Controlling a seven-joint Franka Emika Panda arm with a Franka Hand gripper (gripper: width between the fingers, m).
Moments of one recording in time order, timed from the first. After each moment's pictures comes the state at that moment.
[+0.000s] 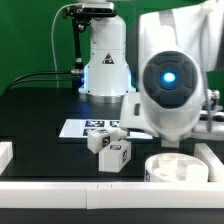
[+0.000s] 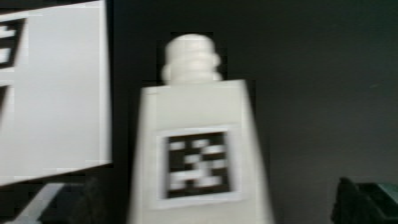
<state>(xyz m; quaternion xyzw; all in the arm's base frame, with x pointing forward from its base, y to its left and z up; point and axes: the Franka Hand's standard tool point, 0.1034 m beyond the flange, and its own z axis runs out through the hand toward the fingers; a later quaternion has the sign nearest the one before) 0.428 0.119 0.015 -0.88 0.12 0.46 0.08</state>
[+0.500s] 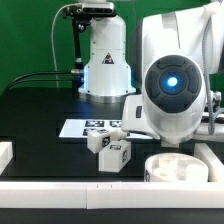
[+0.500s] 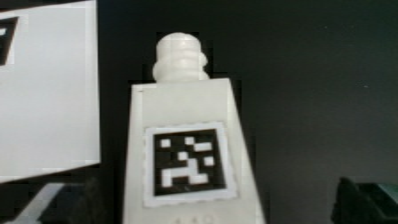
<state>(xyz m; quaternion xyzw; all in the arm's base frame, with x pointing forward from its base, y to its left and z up) 0.426 0.115 0.012 -0.87 0.13 0.47 0.07</state>
